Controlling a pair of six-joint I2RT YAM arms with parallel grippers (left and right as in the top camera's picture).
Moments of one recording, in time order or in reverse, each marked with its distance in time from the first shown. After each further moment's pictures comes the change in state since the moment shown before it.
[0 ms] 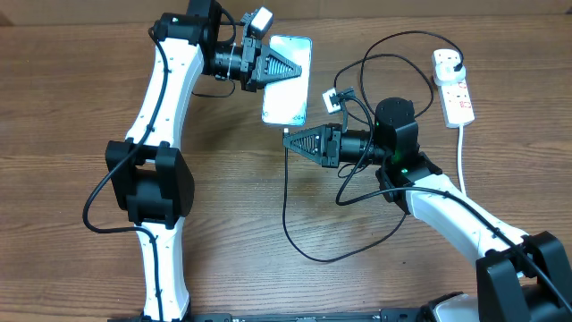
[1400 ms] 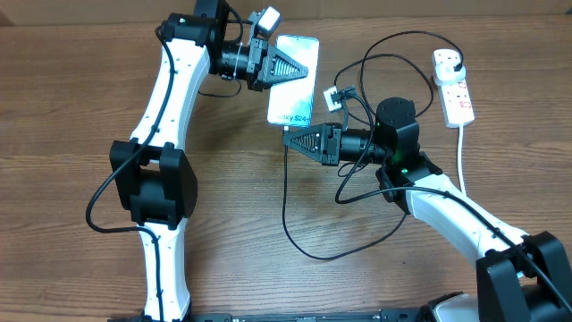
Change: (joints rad) left arm -0.022 0.000 0.000 0.040 0.004 0.000; right arm 0.000 0.000 0.000 0.023 0.009 0.051
